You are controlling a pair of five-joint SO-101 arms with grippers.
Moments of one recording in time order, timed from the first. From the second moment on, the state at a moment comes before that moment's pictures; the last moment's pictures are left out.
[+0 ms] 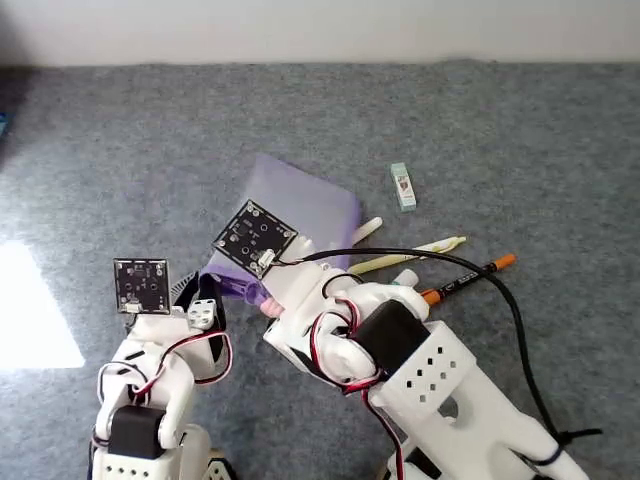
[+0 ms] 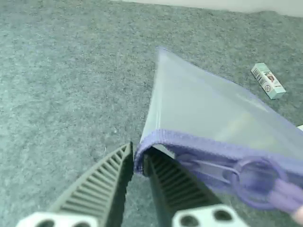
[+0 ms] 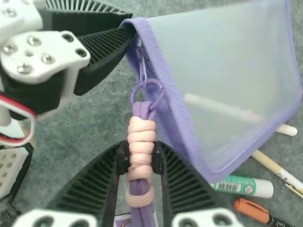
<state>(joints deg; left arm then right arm) 2.1 -98.3 85.7 58.2 12.9 -48.1 -38.8 26.7 79.0 7.3</state>
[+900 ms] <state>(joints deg) -11.7 -98.3 79.3 69.3 12.9 -25.4 -44.8 26.6 75.9 17.5</state>
